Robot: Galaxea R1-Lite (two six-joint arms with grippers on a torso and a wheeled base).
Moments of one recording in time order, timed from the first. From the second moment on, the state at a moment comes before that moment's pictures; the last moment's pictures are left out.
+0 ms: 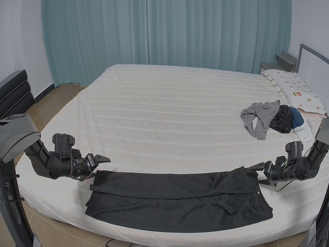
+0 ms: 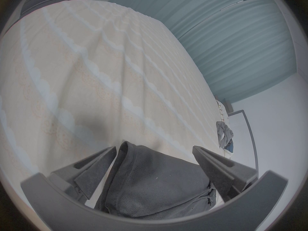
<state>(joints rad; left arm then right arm) 0.02 2.21 -0.80 -0.62 -0.46 -0.65 -0.16 2.19 -0.63 -0.71 0.55 0.56</state>
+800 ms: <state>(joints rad) 0.05 2.22 -0.80 -0.70 -0.45 -0.75 -0.16 2.19 -0.63 -0.71 0.55 0.56</state>
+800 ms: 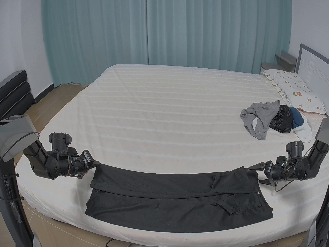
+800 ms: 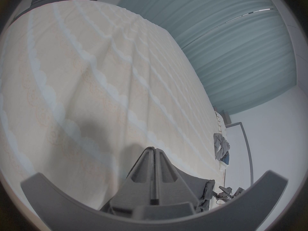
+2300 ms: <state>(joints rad) 0.07 2.23 -0.81 -0.71 -0.46 -0.81 -0.03 2.18 -0.57 -0.87 0.50 0.55</state>
